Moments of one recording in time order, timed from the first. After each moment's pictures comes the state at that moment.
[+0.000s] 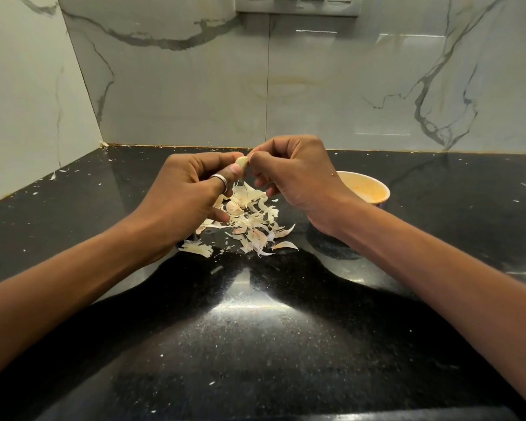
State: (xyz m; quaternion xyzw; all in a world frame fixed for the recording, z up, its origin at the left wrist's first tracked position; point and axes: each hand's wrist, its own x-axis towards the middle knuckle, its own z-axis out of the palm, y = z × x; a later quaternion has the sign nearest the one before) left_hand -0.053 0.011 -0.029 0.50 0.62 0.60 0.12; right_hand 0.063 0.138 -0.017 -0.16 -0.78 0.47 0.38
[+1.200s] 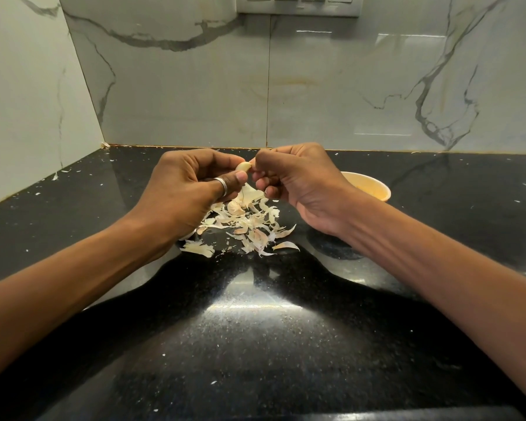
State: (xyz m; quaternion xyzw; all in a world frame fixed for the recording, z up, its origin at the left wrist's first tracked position) left_hand -0.055 0.009 -0.028 0.49 0.62 0.61 0.12; right_hand 0.067 0.132 -0.009 -0.19 -0.68 0.63 0.31
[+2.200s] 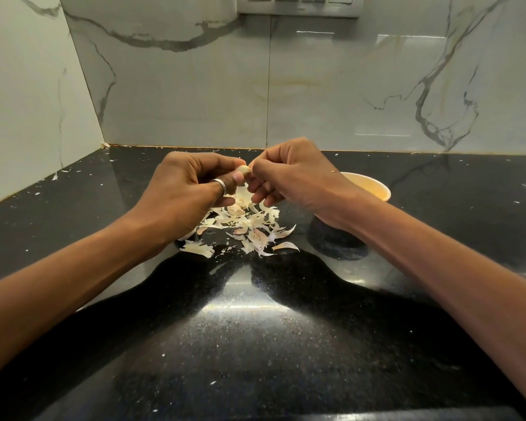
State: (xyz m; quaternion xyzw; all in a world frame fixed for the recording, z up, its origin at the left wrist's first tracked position) left_hand -0.060 0.010 -0.029 0.50 0.62 0.59 0.14; right_hand 0.067 0.143 -0.010 -0.16 -0.83 0.46 0.27
